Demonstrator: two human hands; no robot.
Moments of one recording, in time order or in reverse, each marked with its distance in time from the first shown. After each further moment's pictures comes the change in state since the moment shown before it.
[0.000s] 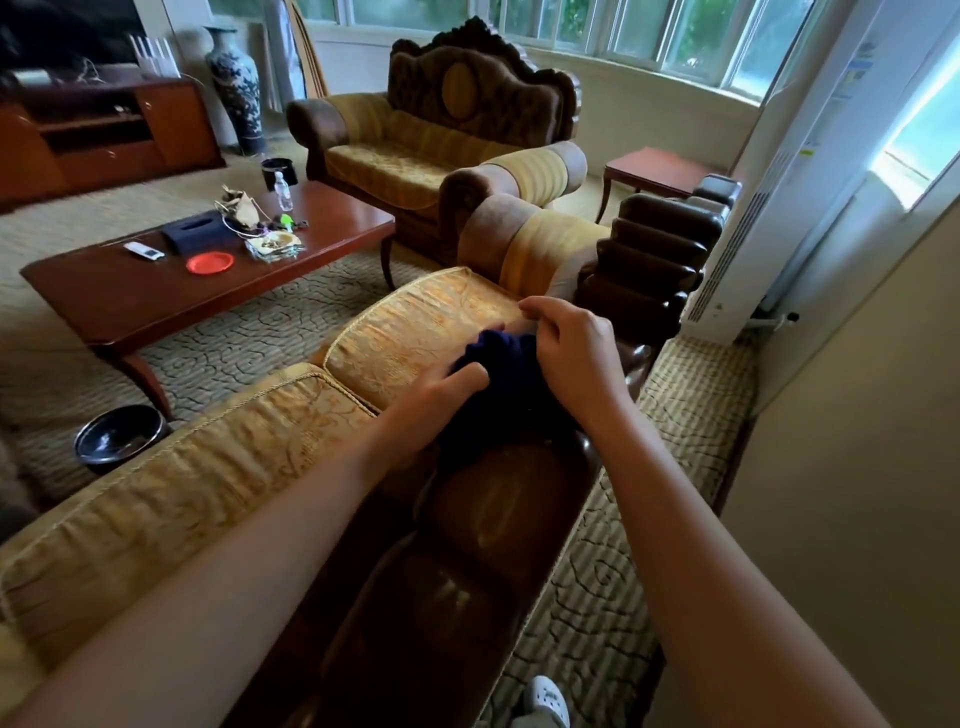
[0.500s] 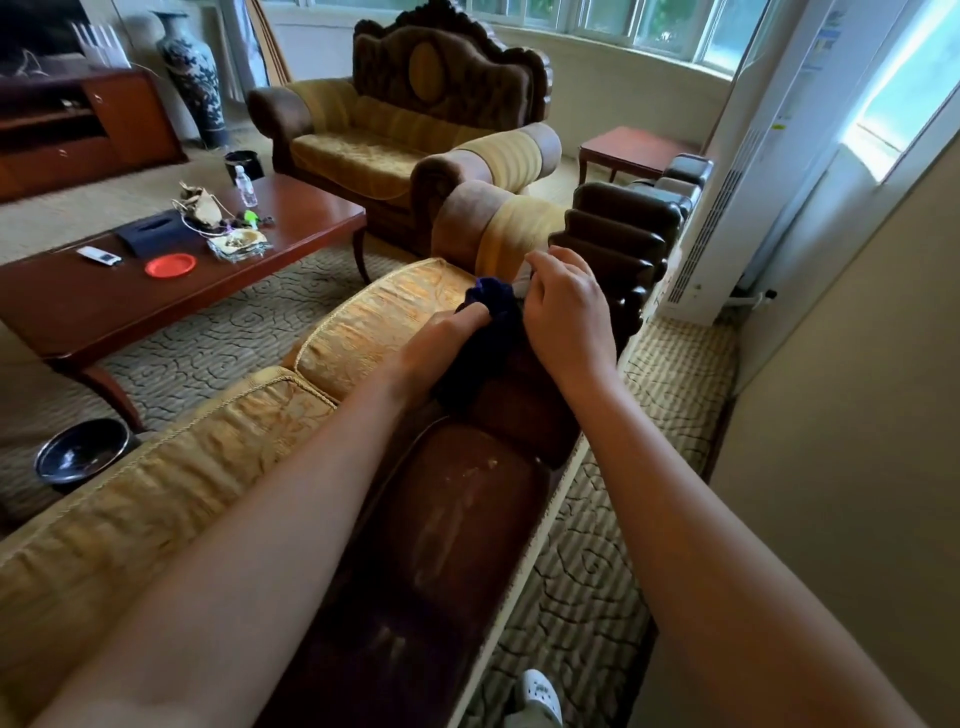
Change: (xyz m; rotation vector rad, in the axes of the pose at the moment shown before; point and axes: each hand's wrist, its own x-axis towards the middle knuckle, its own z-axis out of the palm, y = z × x) left_hand 0.081 0.013 0.021 -0.009 0.068 -0.231; right_hand 0.046 0.038 -0.012 -0.208 0.194 -0.111
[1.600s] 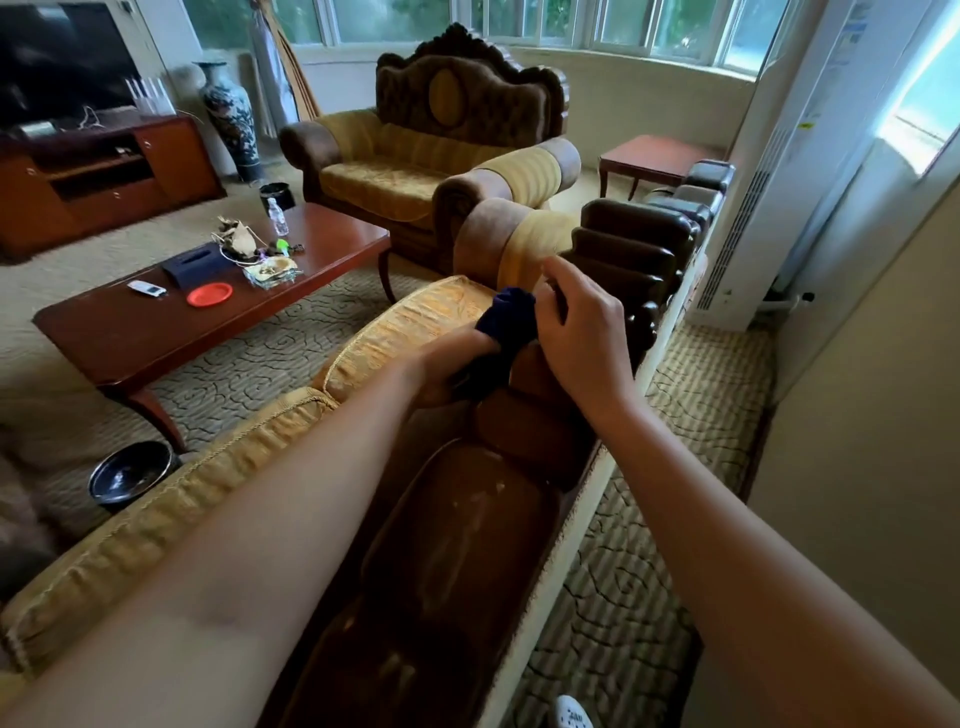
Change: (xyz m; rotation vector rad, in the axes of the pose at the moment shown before) left_hand 0.029 0.010 -0.008 0.147 0.027 -0.142; right_hand 0.003 0.016 0.000 0.242 0.102 -0.048
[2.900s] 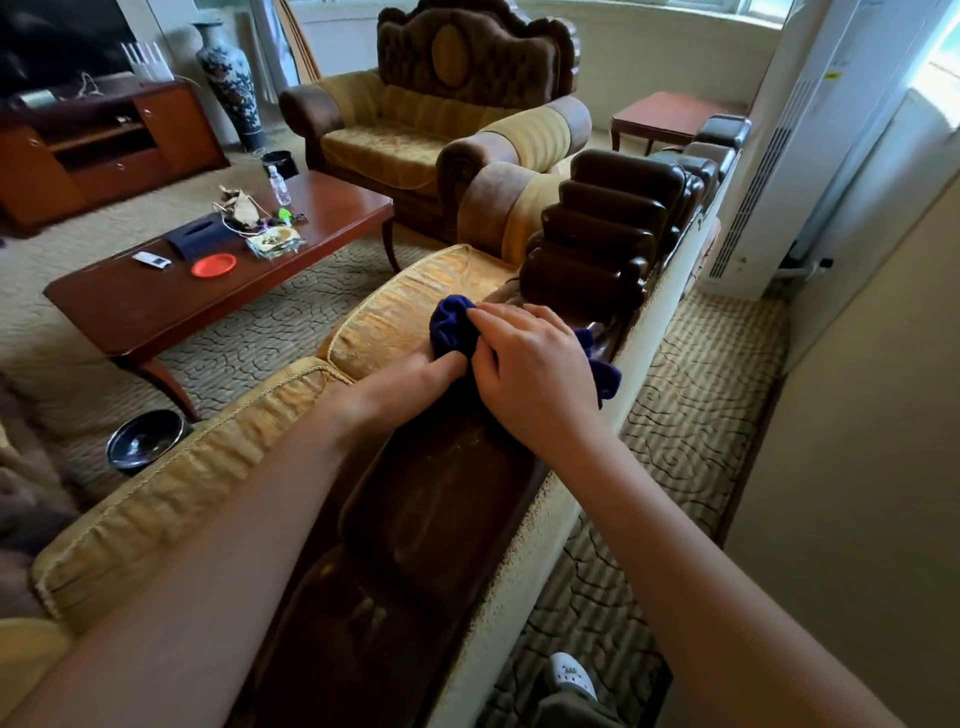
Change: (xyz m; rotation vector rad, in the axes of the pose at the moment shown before) left_hand -0.077 -0.025 0.015 0.399 0.078 0.009; right_hand -0.064 -0.040 -0.010 -0.214 -0.218 -0.178
